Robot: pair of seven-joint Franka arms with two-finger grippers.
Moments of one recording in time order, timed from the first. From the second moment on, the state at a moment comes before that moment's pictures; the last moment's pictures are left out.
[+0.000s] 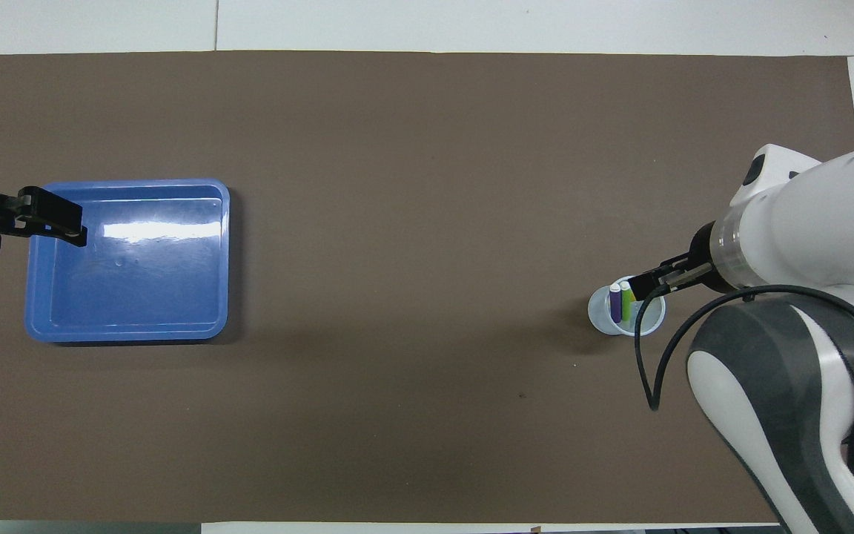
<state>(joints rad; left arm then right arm) -0.08 0.02 -0.01 -1.54 -0.01 1.45 -0.10 0.19 -0.11 0.00 -1.94 -0.02 1.81 -0.14</state>
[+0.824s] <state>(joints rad) -0.08 -0.06 -0.01 -1.61 -0.01 1.43 -0.10 0.01 -0.03 -0.02 -1.52 -0.02 1.39 -0.13</state>
